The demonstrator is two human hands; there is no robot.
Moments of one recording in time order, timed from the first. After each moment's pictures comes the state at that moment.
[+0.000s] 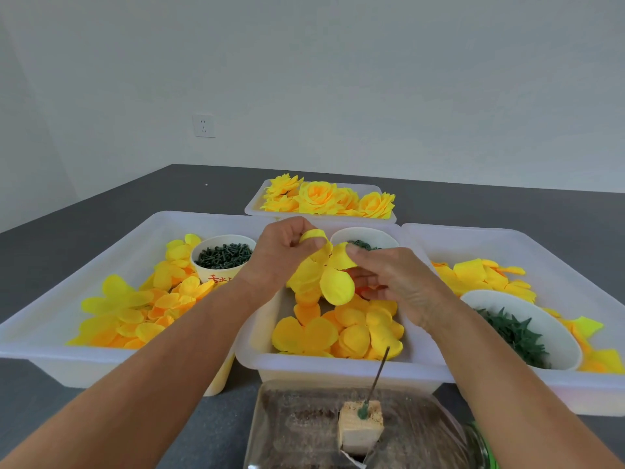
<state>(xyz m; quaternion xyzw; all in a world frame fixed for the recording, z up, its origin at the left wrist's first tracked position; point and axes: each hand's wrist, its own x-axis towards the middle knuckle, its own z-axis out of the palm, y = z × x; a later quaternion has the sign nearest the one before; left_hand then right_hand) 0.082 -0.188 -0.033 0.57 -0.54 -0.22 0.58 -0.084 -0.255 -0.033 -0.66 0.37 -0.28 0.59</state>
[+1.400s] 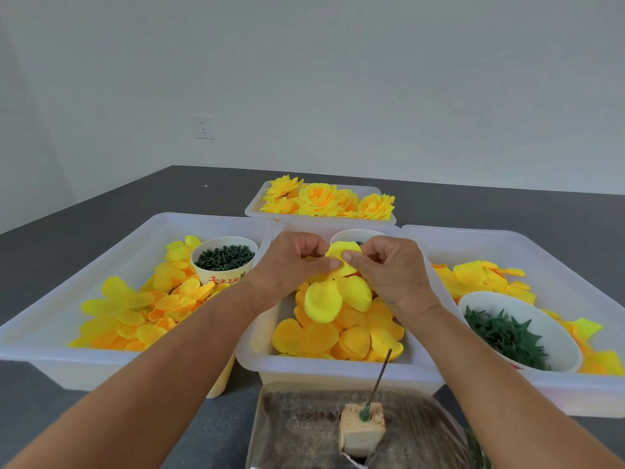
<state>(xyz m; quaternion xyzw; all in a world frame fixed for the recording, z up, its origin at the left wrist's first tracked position) 0.079 -0.191 -0.038 0.56 -0.58 -0.27 0.53 -0.071 -0.255 -0.043 -0.76 0.31 -0.47 0.31</state>
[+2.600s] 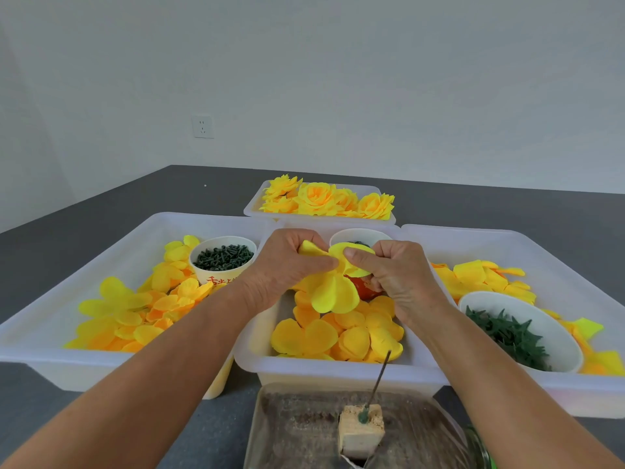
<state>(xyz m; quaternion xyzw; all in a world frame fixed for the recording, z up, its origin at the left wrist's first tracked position) 0.076 -0.186 -0.031 0.58 -0.53 -0.29 0.55 -0.073 -0.255 -0.039 -0.65 0.35 -0.45 0.50</state>
